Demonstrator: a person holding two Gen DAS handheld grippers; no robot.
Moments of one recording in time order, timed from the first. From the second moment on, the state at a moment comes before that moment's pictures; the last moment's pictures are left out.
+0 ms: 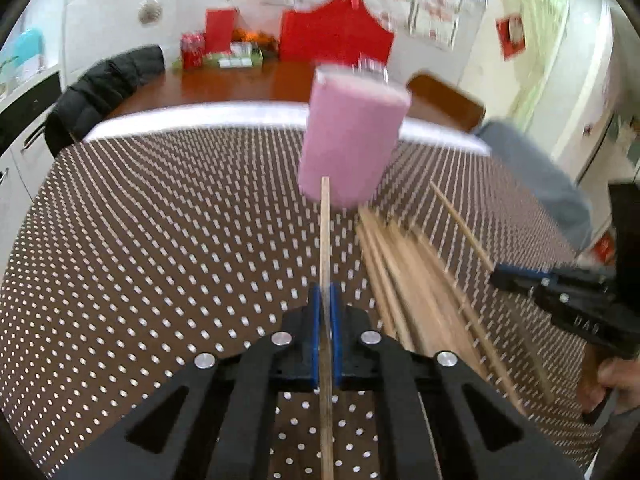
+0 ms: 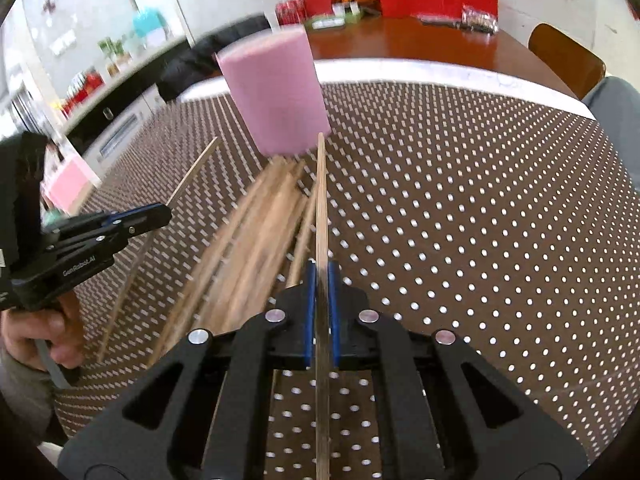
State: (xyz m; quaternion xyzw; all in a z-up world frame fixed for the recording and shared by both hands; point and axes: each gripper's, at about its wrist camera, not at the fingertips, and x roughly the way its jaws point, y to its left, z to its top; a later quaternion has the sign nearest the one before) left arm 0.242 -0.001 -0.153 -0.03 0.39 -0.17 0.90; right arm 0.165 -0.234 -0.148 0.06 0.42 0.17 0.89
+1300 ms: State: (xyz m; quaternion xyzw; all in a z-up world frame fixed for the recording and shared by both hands) left arm 0.389 -0.031 -0.019 -0.15 0.04 -0.24 0.96; right arm 0.334 -0.188 -0.004 0.13 0.11 0.16 0.97
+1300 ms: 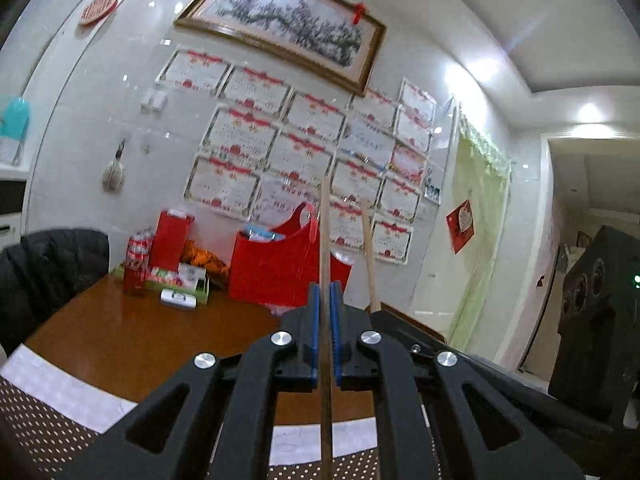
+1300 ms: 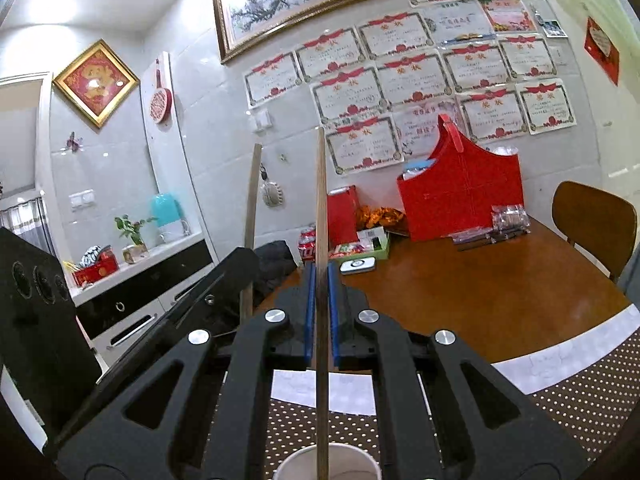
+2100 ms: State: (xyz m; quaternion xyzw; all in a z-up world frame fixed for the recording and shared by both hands) left arm 0.337 0.001 -0.033 -0.12 0.11 -0.15 0.98; right arm 0.292 -0.276 -0.034 0.25 0.19 0.11 0.94
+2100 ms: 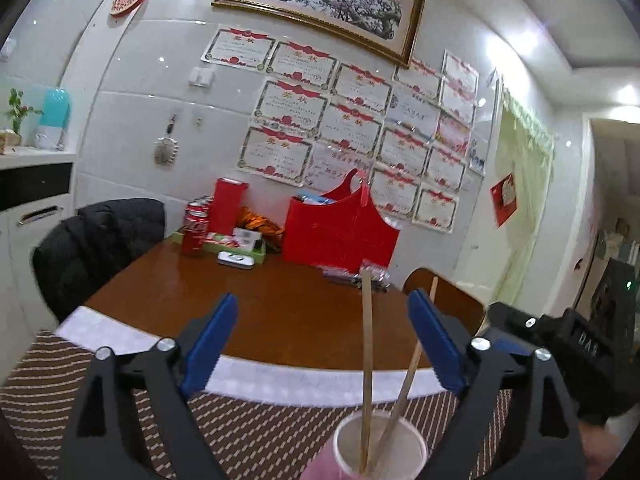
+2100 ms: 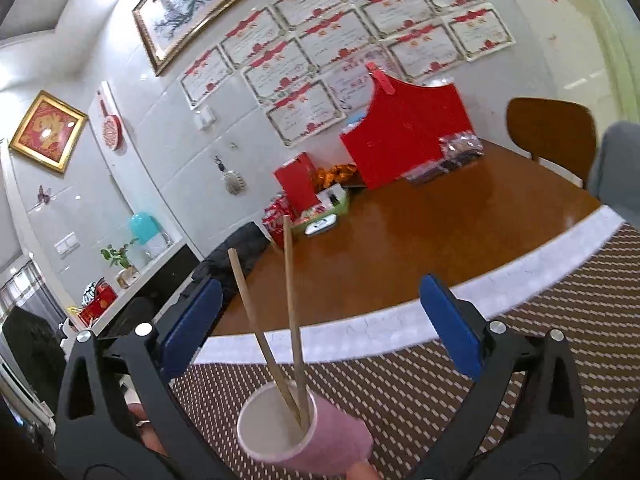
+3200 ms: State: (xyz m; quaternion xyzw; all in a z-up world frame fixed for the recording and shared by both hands) left arm 0.214 -0.007 -0.124 0.02 0.36 -0.15 0.92; right arm 0.150 -0.229 -0.098 0.03 0.40 0.08 0.91
